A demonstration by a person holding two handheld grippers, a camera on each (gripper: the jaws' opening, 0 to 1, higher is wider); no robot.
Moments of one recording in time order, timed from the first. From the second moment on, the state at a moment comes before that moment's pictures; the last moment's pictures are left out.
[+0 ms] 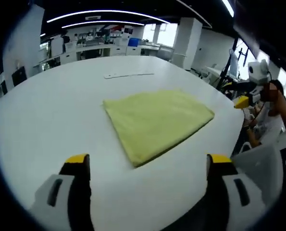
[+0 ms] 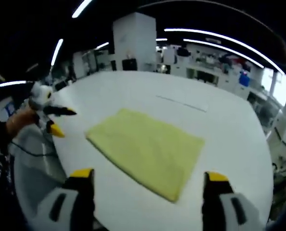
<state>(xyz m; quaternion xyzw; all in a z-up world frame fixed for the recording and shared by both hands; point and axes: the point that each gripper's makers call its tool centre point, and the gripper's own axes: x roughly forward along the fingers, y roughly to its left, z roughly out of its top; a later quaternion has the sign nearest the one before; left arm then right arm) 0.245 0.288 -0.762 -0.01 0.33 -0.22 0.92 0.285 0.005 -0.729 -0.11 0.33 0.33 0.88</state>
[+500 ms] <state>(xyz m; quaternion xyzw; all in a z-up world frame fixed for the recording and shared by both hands) 0.226 0.290 -0.759 0.00 0.32 -0.21 0.92 0.255 0.001 -0.728 -0.13 0.31 0.33 0.88</state>
